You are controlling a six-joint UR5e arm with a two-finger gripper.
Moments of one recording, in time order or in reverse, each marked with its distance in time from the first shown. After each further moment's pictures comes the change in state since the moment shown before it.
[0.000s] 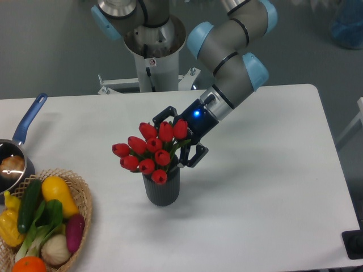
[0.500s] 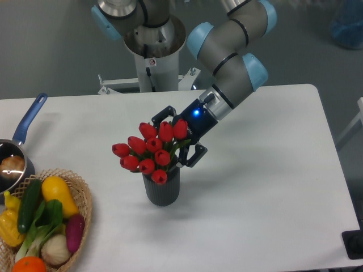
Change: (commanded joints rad) arm -0.006 0.002 -0.008 0.000 -0.005 0.034
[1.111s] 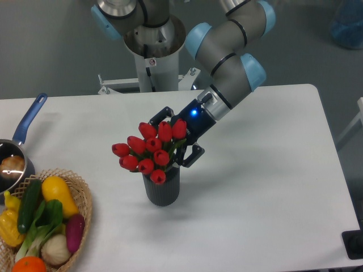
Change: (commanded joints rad) arm -0.003 0.000 -0.002 0.020 -0.002 -0.002
